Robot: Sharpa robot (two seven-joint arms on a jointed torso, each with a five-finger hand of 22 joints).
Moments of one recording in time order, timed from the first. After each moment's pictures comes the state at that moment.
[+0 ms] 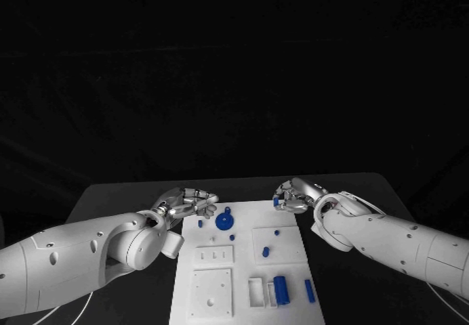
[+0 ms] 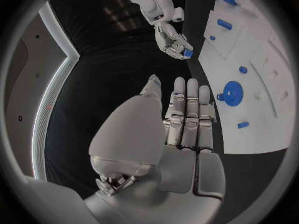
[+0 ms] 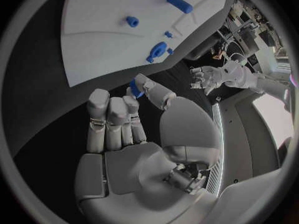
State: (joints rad) left arm 1.33 -0.80 -0.20 1.44 -0.06 -0.28 0.26; left_hand 1.48 -0.06 -0.01 0.29 0.07 0.82 0.17 0.34 0.39 1.29 0.06 0.17 0.24 1.00 0.08 0.48 0.63 0.05 0.75 -0.02 0.52 1.24; right arm 1.22 -0.61 -0.04 1.11 -1.23 -0.40 -0.01; right_hand 1.04 -0.10 0.74 -0.28 0.10 0.97 0.05 0.37 0.46 1.12 -0.02 1.08 1.20 1.30 -0.12 1.22 1.04 0.21 1.24 -0.07 1.06 1.31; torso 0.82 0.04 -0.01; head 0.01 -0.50
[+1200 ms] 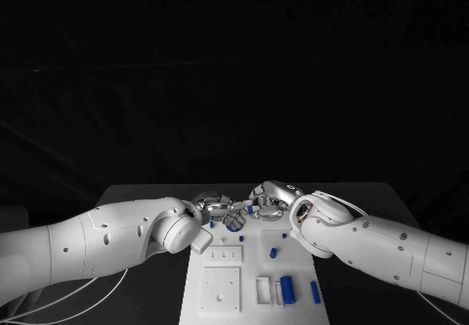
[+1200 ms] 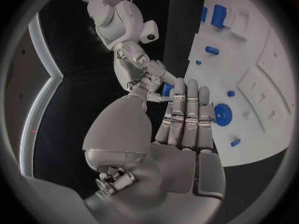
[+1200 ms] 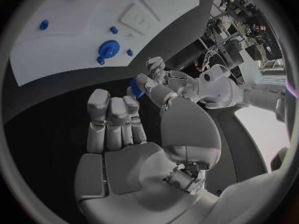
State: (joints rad) left arm 1.34 -0.67 -0.21 1.38 -0.22 -0.24 -0.05; left_hand 1.22 -0.10 0.07 0.29 0.06 0.88 0.14 0.35 0.40 1.26 0.06 0.18 0.29 0.96 0.09 0.50 0.64 0.05 0.73 -0.02 0.53 1.24; right arm 1.23 -0.52 -0.05 1.29 -1.39 -0.34 -0.15; right_hand 1.03 -0.11 0.73 -0.27 0.14 0.98 0.05 0.37 0.46 1.12 -0.03 1.08 1.20 1.30 -0.13 1.22 1.04 0.21 1.25 -0.07 1.06 1.31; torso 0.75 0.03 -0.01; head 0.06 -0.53
